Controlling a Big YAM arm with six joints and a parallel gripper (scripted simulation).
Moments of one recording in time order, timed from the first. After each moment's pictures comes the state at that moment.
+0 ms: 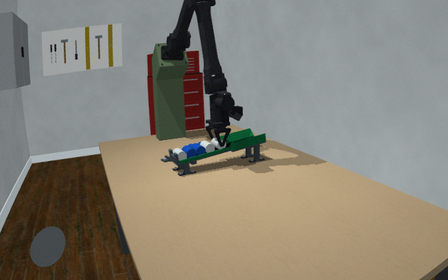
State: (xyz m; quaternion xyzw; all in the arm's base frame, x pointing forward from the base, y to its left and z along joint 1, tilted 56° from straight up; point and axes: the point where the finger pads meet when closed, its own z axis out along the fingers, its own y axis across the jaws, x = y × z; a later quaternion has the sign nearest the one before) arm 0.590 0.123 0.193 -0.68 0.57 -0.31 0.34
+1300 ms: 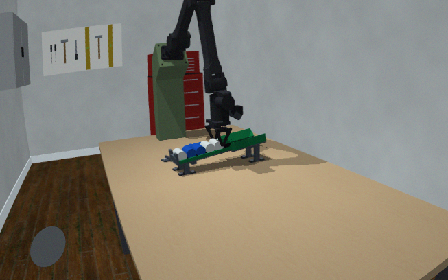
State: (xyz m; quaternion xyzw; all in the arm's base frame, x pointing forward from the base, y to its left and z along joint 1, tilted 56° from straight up) arm 0.589 0.123 0.198 -0.68 0.57 -0.32 0.35
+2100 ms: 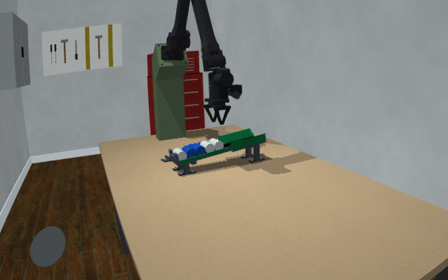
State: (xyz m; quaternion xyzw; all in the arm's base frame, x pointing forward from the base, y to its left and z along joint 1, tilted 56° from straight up) arm 0.520 0.110 0.252 -0.67 0.57 -0.32 0.35
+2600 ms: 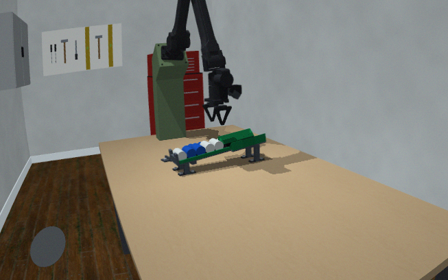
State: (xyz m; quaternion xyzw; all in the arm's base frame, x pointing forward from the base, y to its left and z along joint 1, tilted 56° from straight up) arm 0.517 0.110 0.247 -0.68 0.57 -0.32 0.35
